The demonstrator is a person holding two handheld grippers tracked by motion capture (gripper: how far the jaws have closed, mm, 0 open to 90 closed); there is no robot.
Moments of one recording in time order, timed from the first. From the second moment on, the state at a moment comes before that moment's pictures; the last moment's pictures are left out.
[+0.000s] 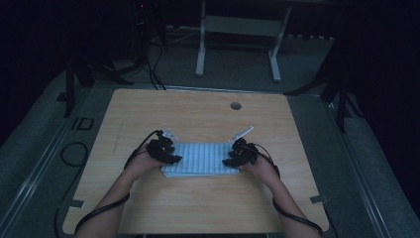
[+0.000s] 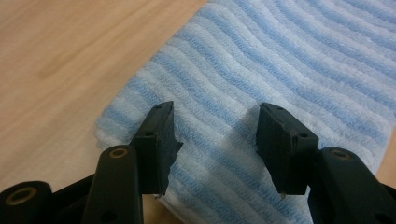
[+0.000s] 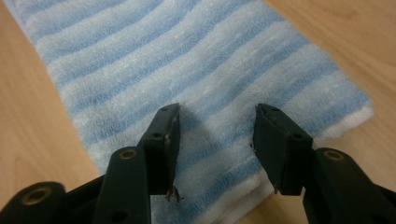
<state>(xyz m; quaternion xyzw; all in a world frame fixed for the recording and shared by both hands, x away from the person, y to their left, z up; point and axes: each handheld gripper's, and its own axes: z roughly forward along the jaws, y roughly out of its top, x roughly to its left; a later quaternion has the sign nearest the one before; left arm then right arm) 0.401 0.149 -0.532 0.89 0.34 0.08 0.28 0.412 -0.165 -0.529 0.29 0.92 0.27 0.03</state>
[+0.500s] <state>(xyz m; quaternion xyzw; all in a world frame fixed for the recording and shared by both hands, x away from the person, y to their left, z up) 0.383 0.155 -0.523 0.86 0.37 0.10 0.34 0.407 -0.169 -0.513 0.28 0.90 0.33 0.03</state>
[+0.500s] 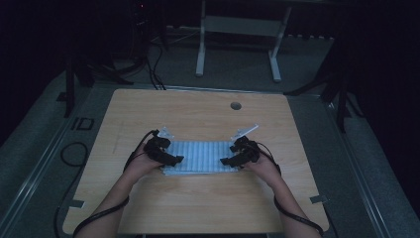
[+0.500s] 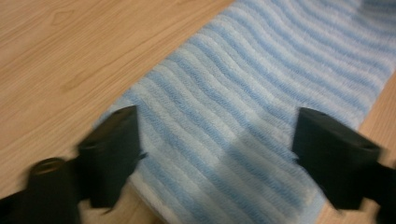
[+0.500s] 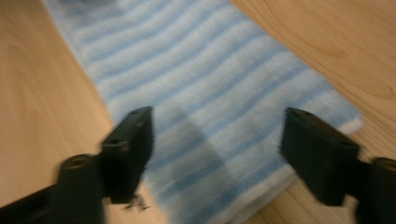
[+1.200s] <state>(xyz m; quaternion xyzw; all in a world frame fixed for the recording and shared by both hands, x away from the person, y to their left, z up) 0.349 0.177 -0.530 0.84 0.38 0.10 0.36 0.391 -0.206 -0.521 0.29 0.88 0.36 0.06</state>
